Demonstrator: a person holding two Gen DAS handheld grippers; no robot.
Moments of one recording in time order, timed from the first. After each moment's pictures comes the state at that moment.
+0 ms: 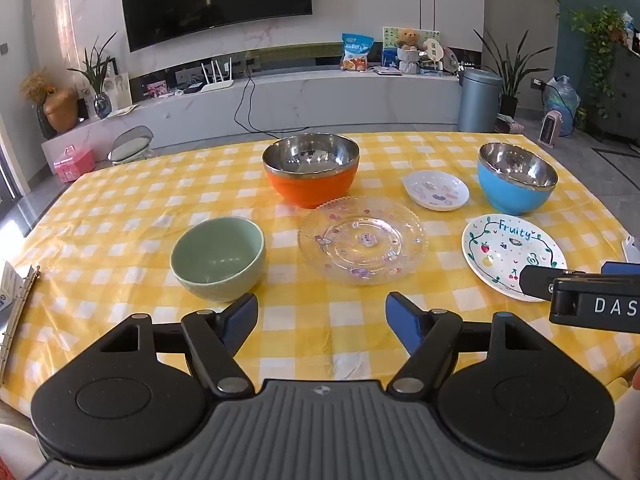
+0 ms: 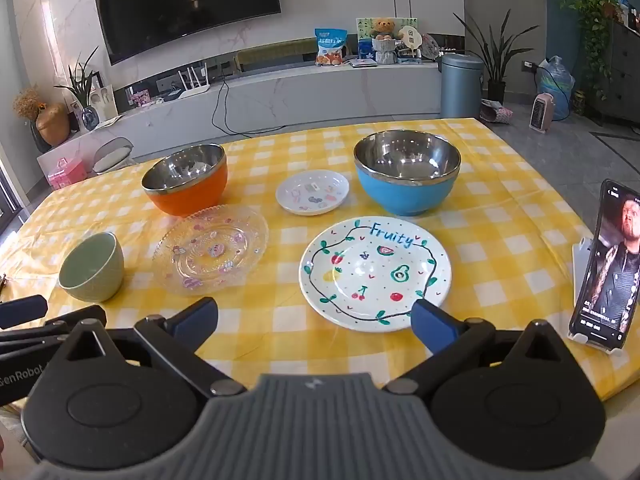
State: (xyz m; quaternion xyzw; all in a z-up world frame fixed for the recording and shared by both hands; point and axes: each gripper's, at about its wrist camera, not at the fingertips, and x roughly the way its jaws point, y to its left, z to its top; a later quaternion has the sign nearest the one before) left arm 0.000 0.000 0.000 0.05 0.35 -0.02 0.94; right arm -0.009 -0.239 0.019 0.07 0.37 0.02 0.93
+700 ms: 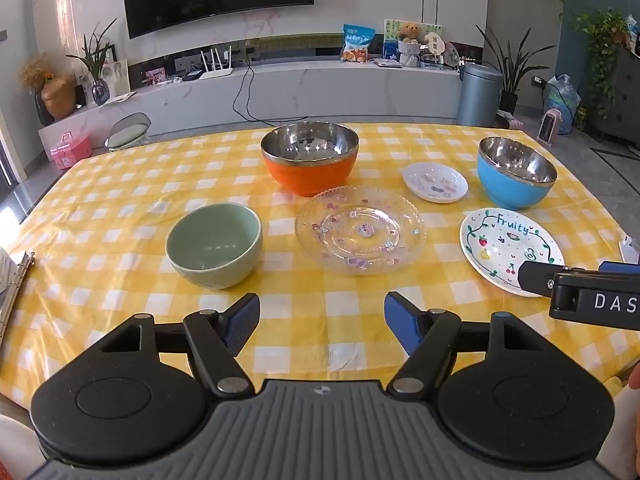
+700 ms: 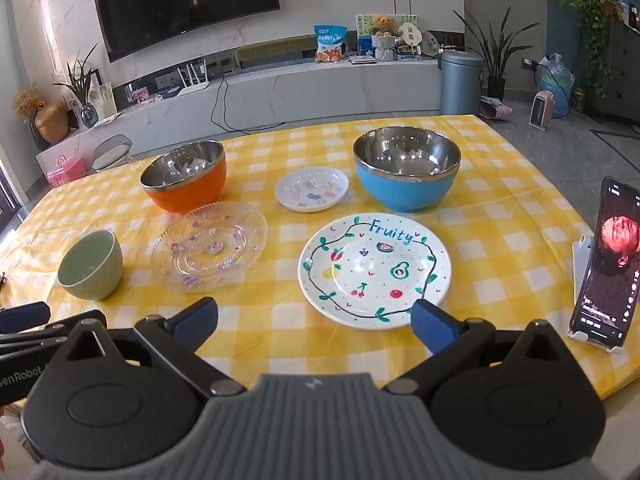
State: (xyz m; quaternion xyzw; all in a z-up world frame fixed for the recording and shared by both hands) left arm 0.001 0.002 -0.004 0.03 0.37 -0.02 0.93; right arm -0.008 -0.239 0.018 0.07 0.37 0.02 0.93
